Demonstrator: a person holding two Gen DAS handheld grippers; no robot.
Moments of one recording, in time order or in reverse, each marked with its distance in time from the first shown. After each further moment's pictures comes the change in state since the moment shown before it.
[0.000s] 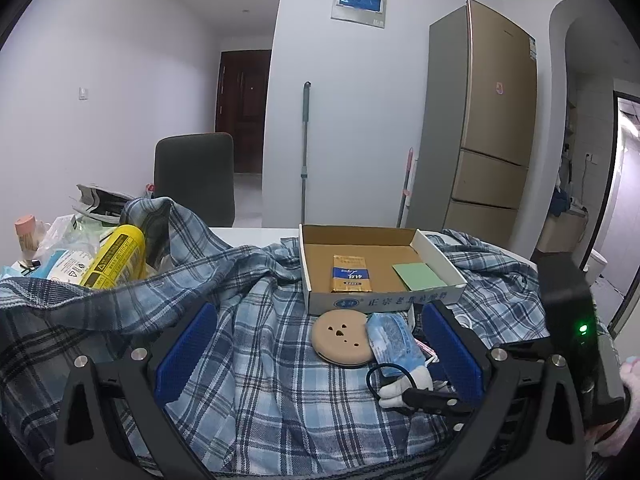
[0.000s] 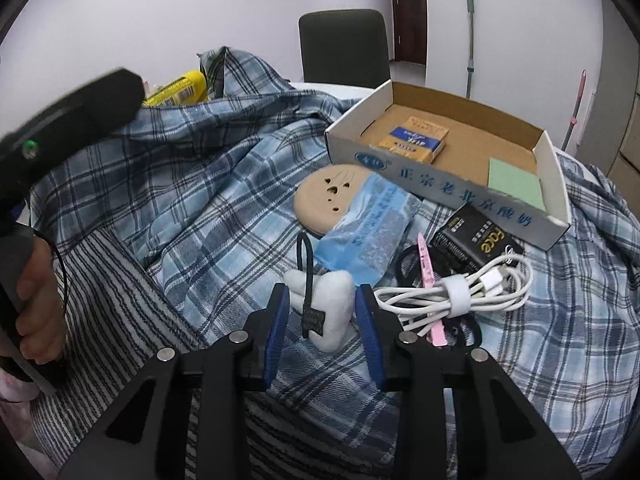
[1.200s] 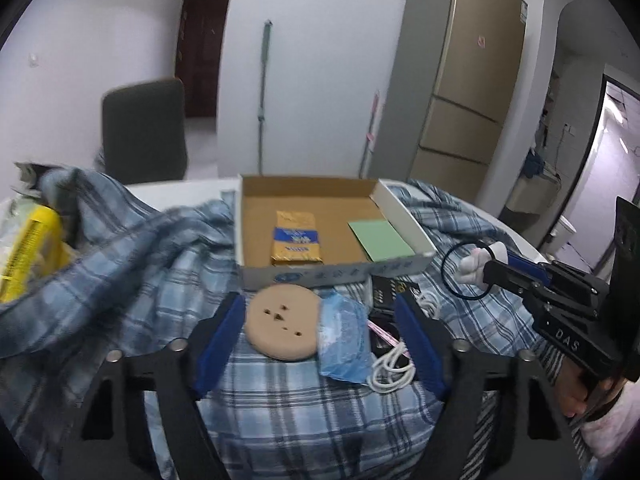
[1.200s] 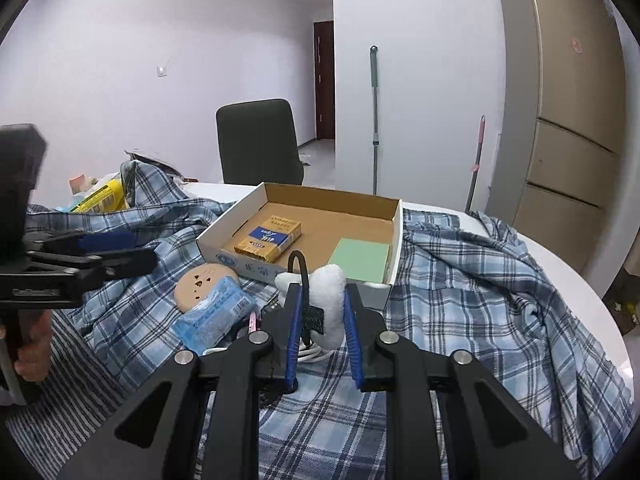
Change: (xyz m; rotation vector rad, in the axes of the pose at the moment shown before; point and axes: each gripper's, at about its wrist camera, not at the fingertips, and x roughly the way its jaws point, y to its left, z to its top) left arm 0.059 -0.029 0.013 0.014 0.221 -0.137; right arm -0.085 -0.078 -0.003 0.105 -0.331 -0.256
